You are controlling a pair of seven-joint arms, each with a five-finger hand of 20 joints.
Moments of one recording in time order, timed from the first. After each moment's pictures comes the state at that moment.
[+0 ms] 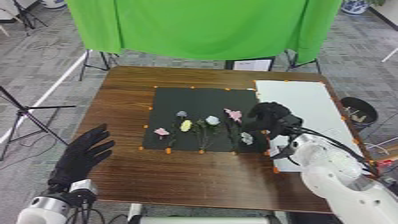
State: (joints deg) left arm 135.0 -55.5 -101.7 -121.6 41.4 5.0 7.0; right arm -91.6 -46.1 69.6 -106.4 -117.1 0.7 7.2
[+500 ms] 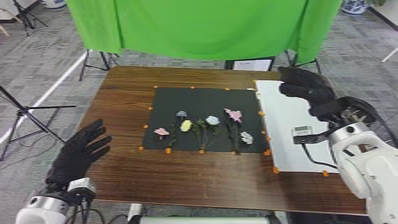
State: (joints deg) left arm 134.7 -56.1 -101.8 -122.0 41.3 4.9 9.8; right arm -103.0 -54.8 94.7 -114.6 -81.4 -4.3 -2.6
